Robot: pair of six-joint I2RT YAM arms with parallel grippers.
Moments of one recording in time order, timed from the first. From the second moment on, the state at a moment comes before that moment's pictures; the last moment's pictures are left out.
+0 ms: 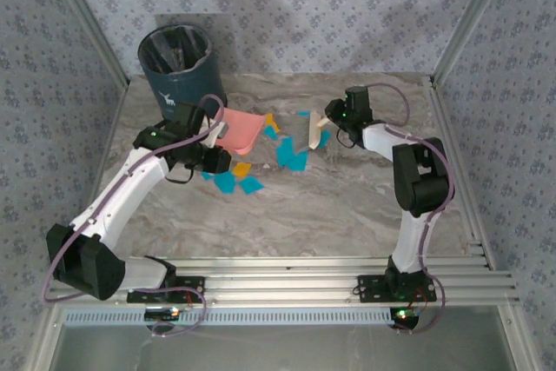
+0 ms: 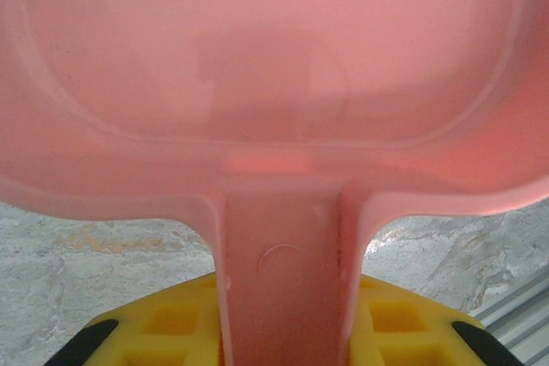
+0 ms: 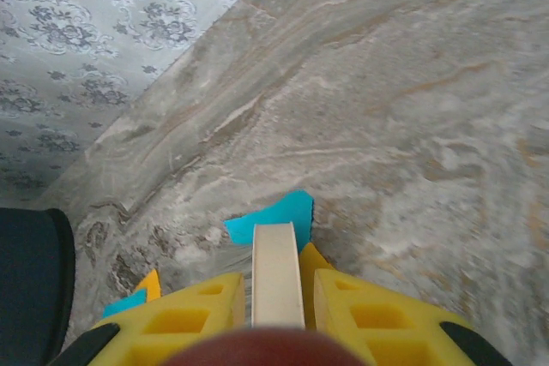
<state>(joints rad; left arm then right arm) -0.41 1.32 1.24 -0.98 0.23 -0.13 0.23 1.92 1.23 0.11 -0.05 0.80</state>
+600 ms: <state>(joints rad) -0.49 1.36 1.23 -0.98 0.21 -0.12 0.26 1.61 0.98 0.01 0.13 0.67</state>
